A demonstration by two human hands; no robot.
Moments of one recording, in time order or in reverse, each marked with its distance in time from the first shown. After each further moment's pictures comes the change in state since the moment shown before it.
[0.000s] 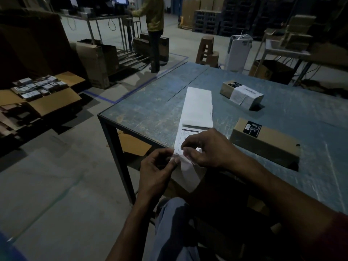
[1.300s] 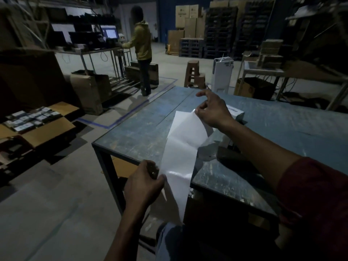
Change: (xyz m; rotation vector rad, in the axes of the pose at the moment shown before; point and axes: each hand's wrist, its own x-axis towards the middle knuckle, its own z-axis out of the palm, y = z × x) left_hand 0.029 0.031 -0.013 0.758 0.011 -0.090; right_hand 0.084 0.042 -0.093 0.159 0.453 0.395
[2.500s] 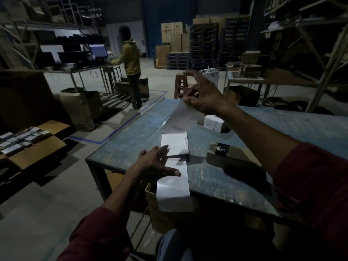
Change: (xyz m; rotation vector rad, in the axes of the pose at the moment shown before) left_hand 0.120 0.031 0.027 0.349 -0.522 0.418; right_hand 0.013 -0.045 -0.064 -0.038 -0.018 -0.297
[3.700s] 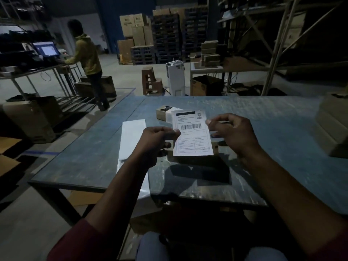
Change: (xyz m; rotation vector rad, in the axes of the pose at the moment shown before) left_hand 0.001 0.192 -0.017 -1.068 0.004 -0.099; right_hand -0.186 0.067 -0.073 0.403 0.442 0.646
